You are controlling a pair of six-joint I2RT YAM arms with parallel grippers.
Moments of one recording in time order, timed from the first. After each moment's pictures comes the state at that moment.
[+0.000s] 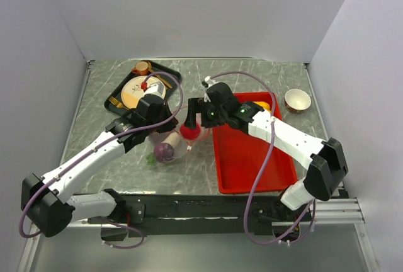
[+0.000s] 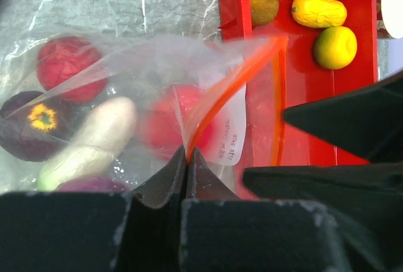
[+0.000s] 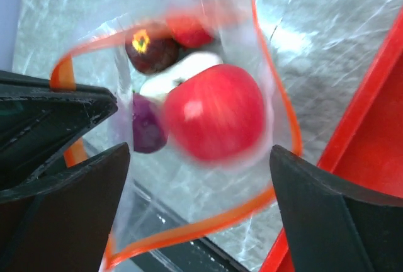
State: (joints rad) left arm -0.66 1.17 1.01 -0.46 -0.16 -0.75; right arm 0.77 1.51 1.28 -0.48 -0.07 0.56
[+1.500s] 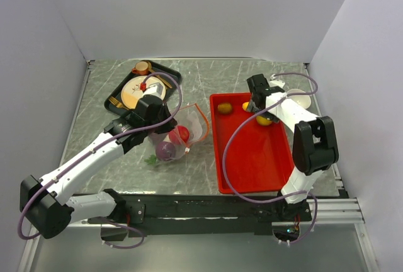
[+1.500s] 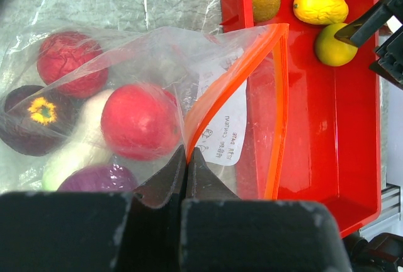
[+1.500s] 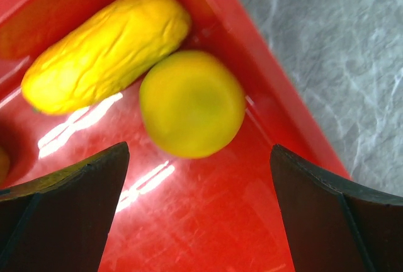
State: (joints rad) left arm -0.66 1.15 1.01 -0.48 -0.15 -0.75; right arm 0.26 1.73 1.26 -0.70 0.56 0.70
